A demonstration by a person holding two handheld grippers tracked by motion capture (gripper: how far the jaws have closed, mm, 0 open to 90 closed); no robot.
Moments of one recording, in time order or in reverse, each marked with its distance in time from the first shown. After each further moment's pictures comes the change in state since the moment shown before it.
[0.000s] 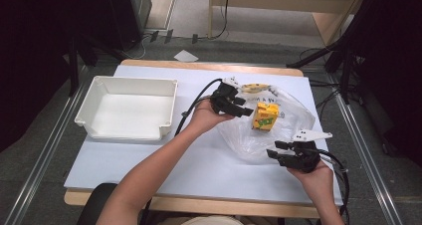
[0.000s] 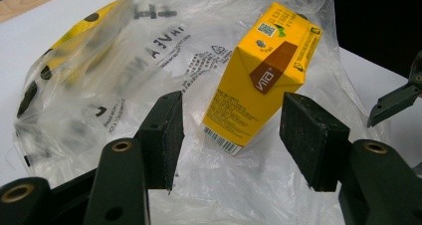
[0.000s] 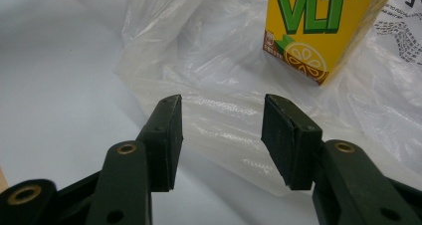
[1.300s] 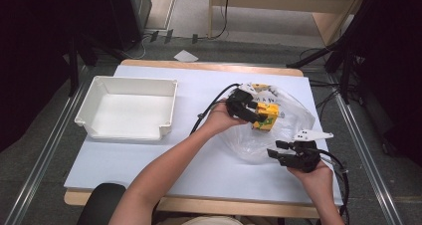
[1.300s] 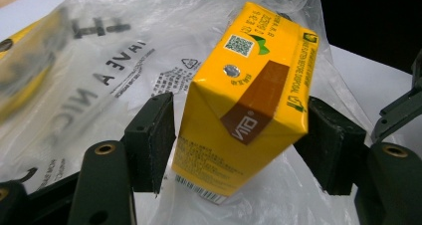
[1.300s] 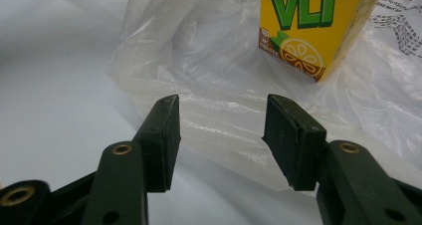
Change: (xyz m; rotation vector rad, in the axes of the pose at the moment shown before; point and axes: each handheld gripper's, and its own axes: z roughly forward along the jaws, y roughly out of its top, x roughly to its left) left arm -0.008 0.008 0.054 0.004 -0.087 0.088; right arm -0.006 -0.004 0.003 -0.011 0.011 0.028
